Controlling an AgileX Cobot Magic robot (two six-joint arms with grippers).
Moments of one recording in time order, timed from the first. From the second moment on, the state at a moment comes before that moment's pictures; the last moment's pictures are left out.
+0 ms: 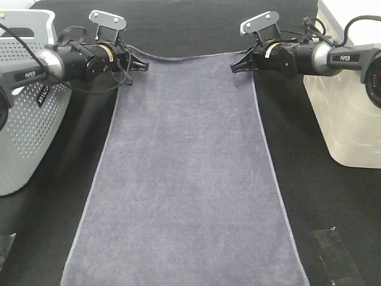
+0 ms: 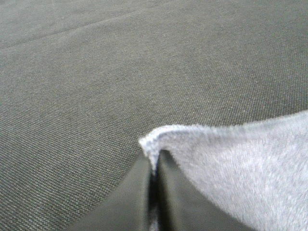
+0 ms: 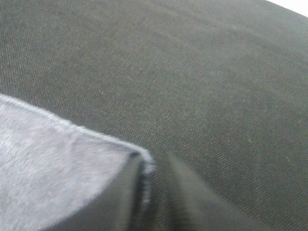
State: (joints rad) left arm -0.21 2.76 -2.28 0.45 -0.03 -0.34; right arm 0.20 2.64 -2.05 -0.26 -0.16 -0.07
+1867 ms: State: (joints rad) left arm -0.22 2.73 -2.58 0.19 0.36 -0.35; right arm 0.20 2.42 -2.05 -0.06 0.18 -0.07
